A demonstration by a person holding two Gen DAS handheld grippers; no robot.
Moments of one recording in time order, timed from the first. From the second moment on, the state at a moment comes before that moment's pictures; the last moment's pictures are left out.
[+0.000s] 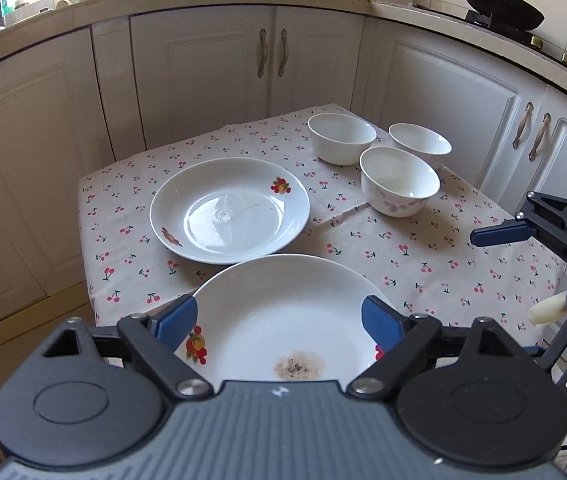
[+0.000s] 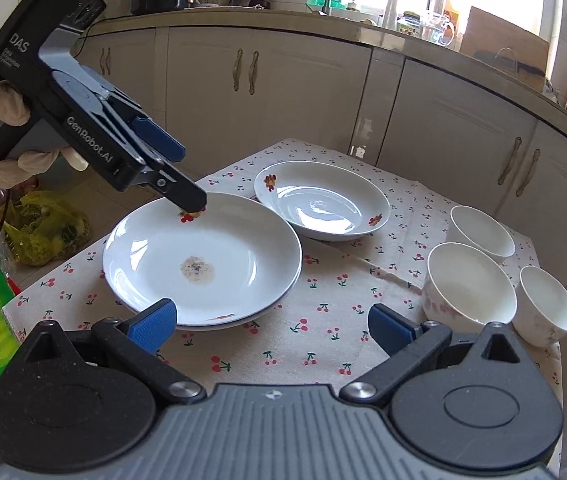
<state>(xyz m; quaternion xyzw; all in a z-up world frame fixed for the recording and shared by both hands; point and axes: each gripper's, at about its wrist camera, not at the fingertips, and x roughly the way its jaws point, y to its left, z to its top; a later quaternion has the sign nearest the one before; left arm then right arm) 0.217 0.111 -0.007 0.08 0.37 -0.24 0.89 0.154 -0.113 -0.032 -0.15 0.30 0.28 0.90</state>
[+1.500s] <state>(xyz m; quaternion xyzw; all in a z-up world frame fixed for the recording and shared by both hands) 0.420 0.121 -0.054 0.03 0.41 -0.21 0.88 0.348 -0.087 -0.072 -0.20 0.37 0.30 0.86</state>
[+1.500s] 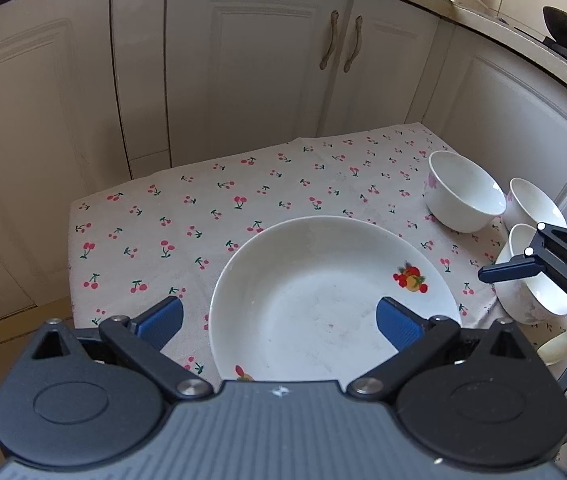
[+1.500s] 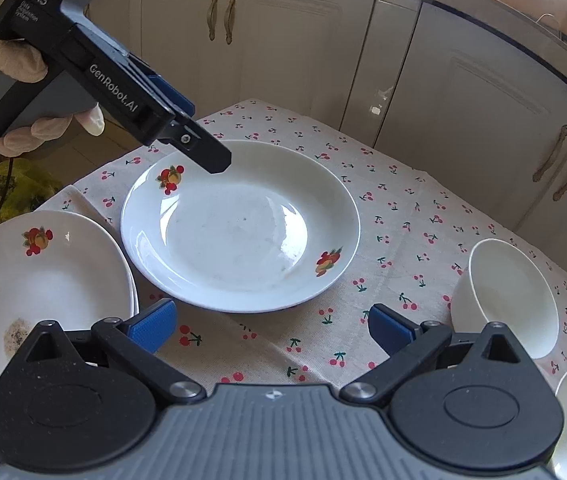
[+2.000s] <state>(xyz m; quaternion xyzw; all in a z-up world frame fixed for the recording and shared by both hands) 0.450 0.113 -0.079 0.04 0.45 -0.24 0.86 0.371 -0.076 -0.090 -0.18 0.40 0.34 0.83</state>
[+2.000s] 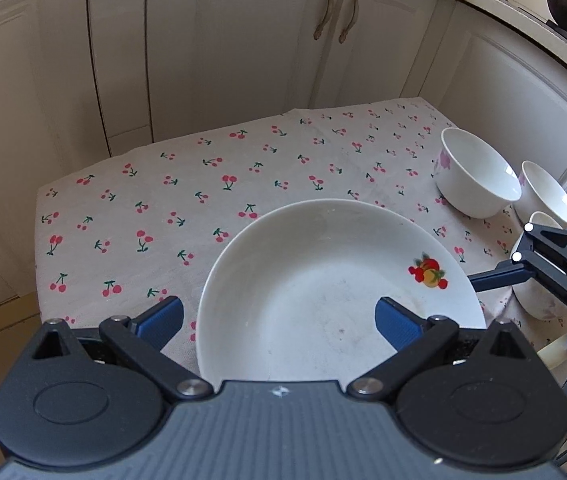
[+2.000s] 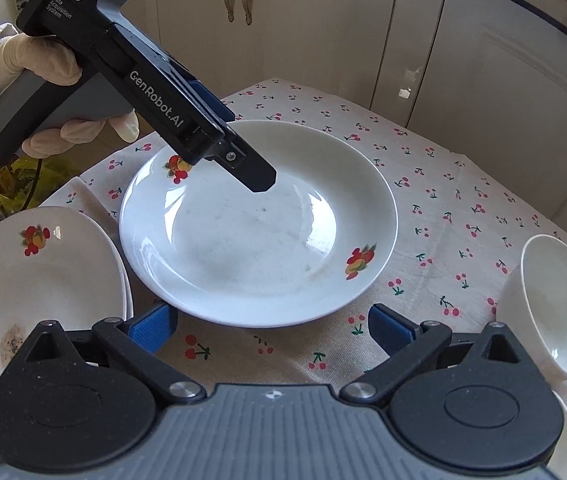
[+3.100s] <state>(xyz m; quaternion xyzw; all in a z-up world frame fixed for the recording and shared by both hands) 0.481 0.101 -0.086 0.06 0.50 -0.29 0.82 0.381 -0.069 -0.095 -0.19 0.41 0.36 0.82</state>
